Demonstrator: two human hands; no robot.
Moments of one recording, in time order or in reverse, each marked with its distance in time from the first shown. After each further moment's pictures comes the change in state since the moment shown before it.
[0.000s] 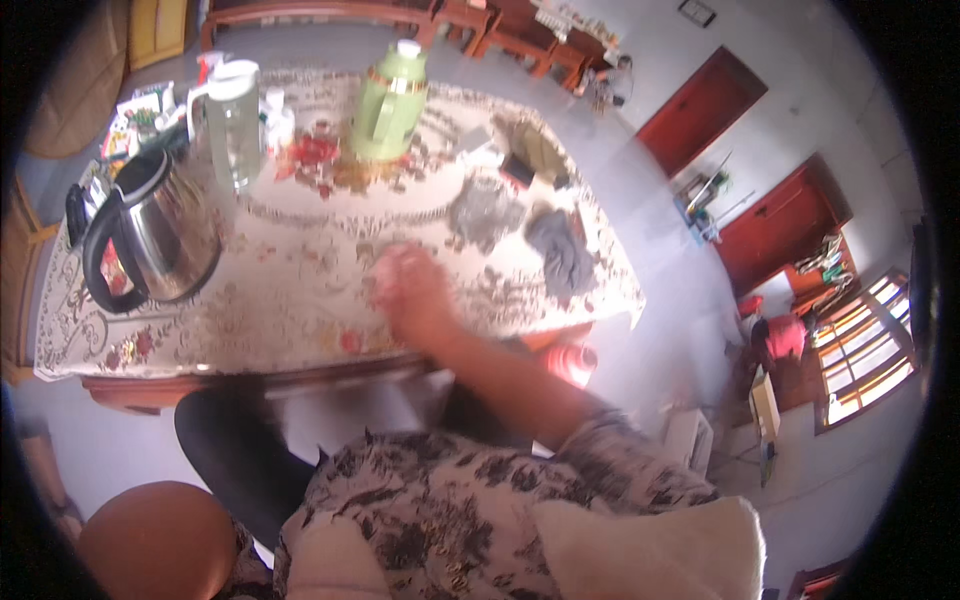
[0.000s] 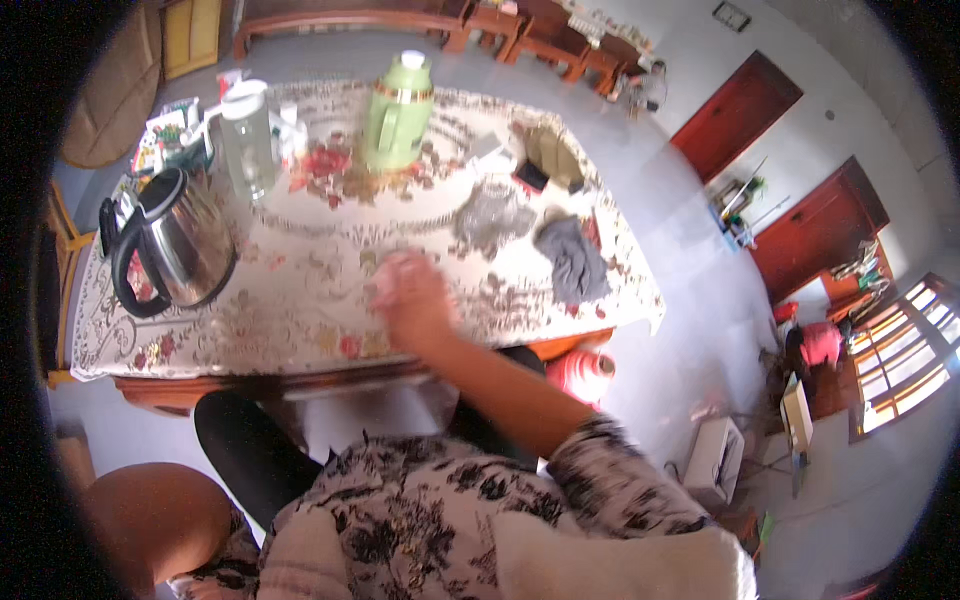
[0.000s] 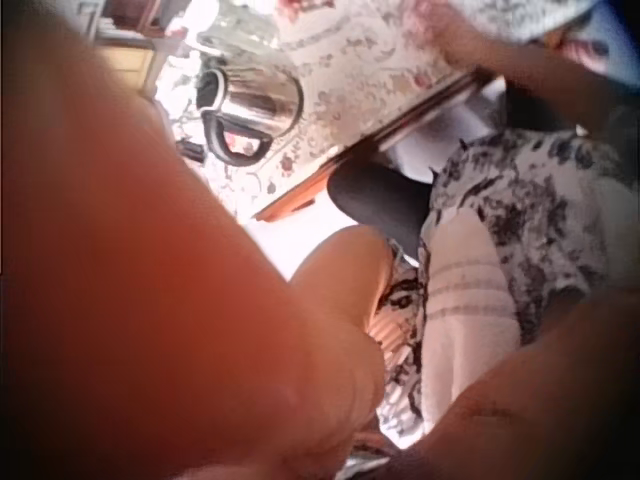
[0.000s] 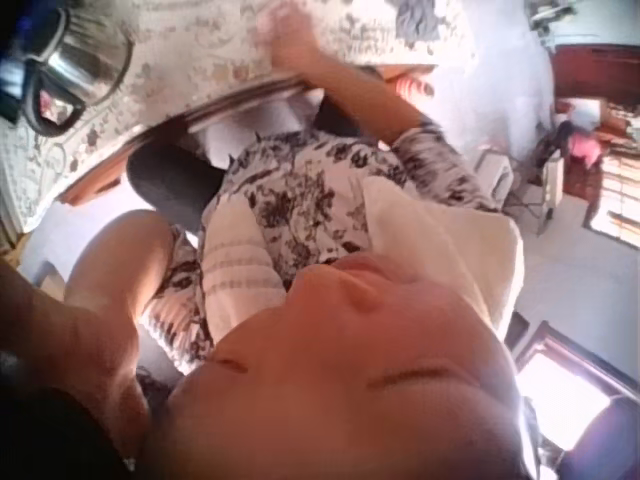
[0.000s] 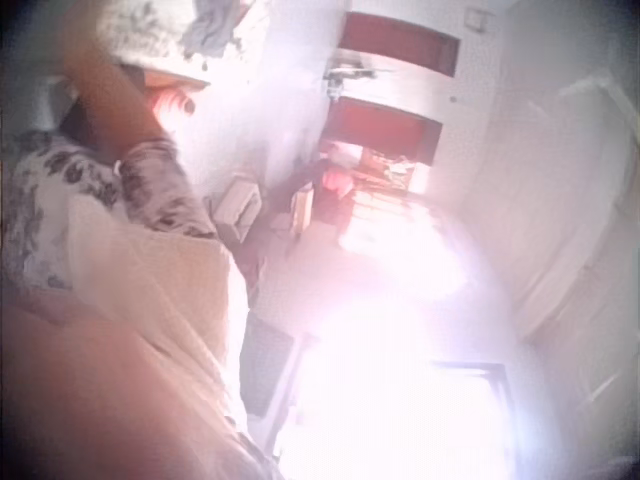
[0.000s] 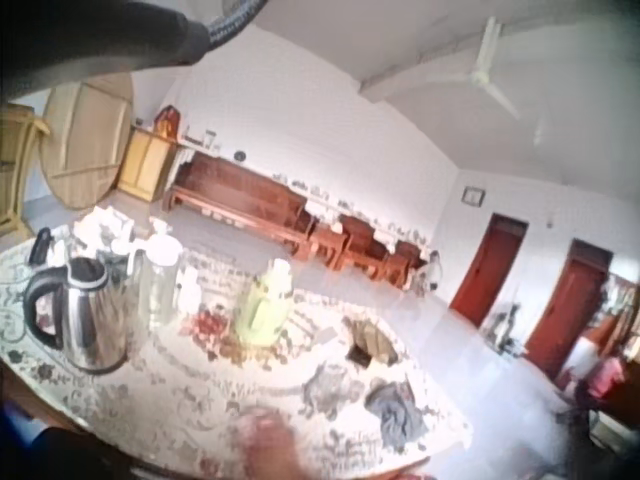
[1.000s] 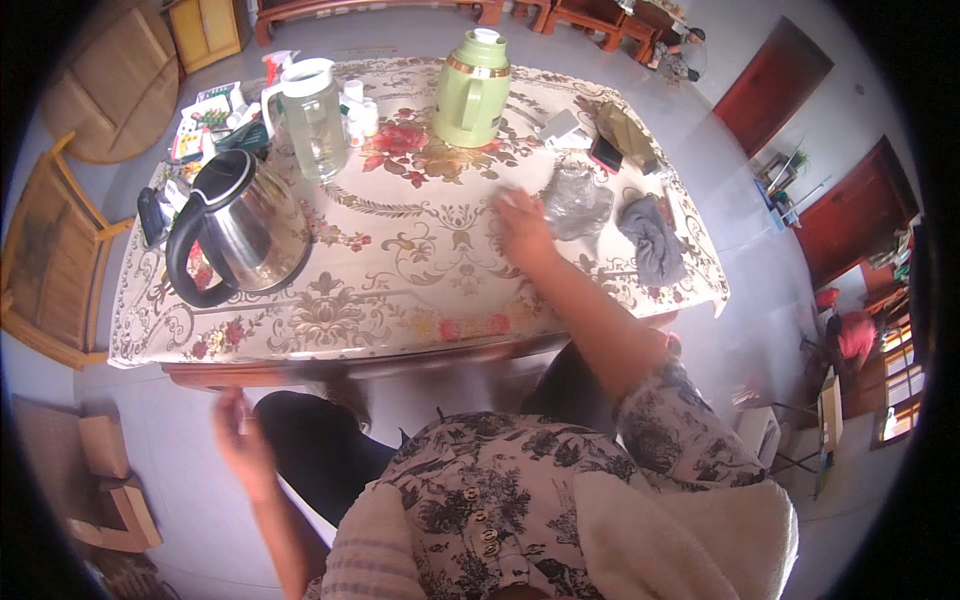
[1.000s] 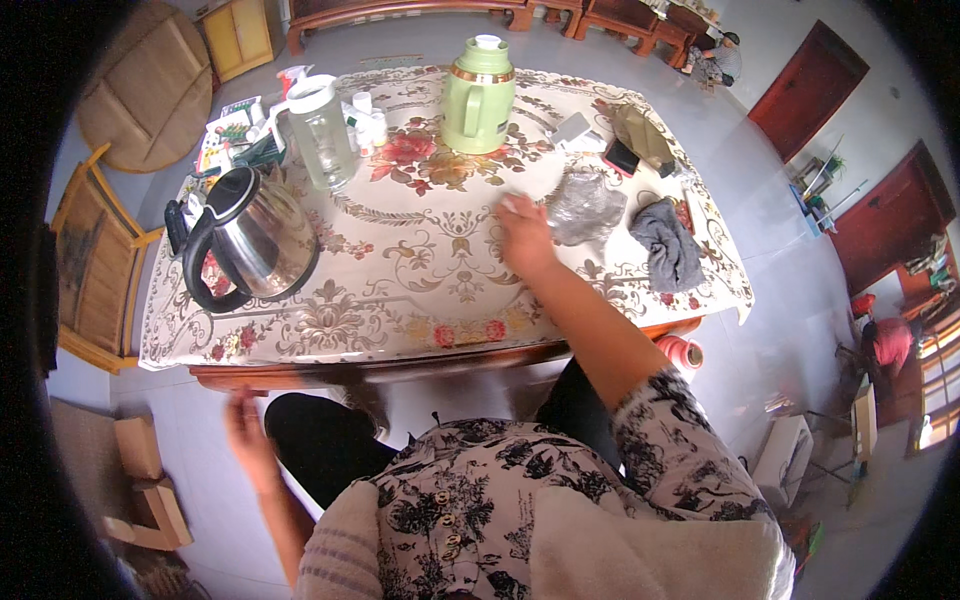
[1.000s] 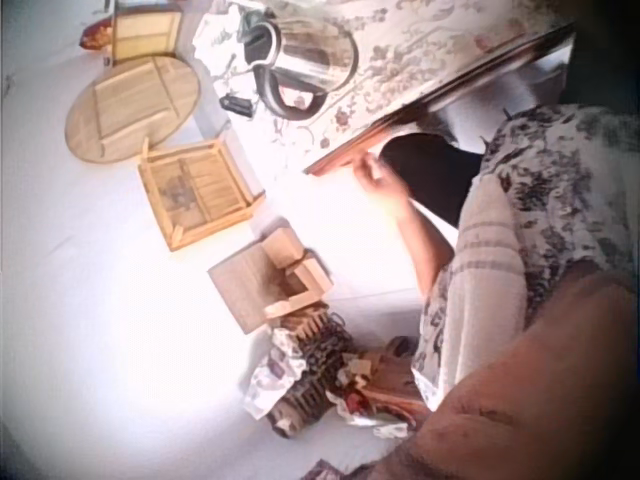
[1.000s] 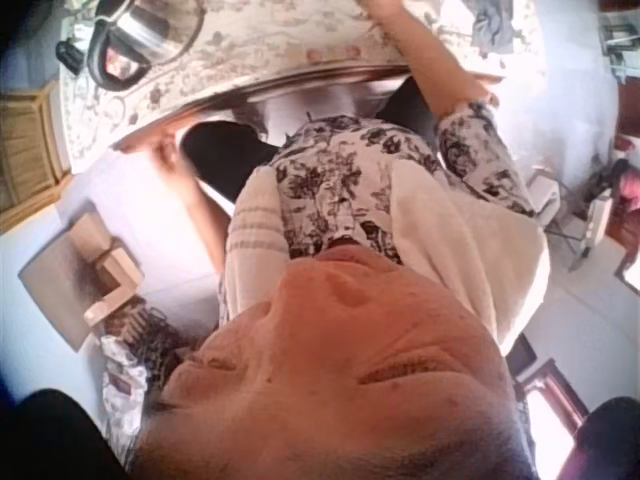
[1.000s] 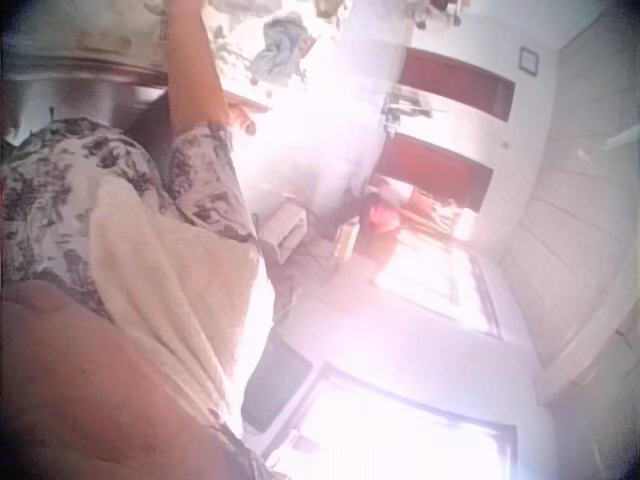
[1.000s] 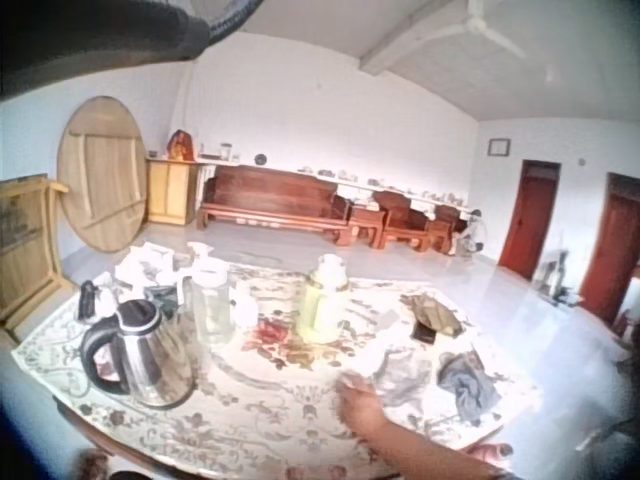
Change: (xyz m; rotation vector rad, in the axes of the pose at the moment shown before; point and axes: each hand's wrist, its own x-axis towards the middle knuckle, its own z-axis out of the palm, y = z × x) left_hand -0.261 -0.016 0.046 1.016 1.197 -1.432; right_hand 0.059 0.083 0.045 0.090 0.056 0.067
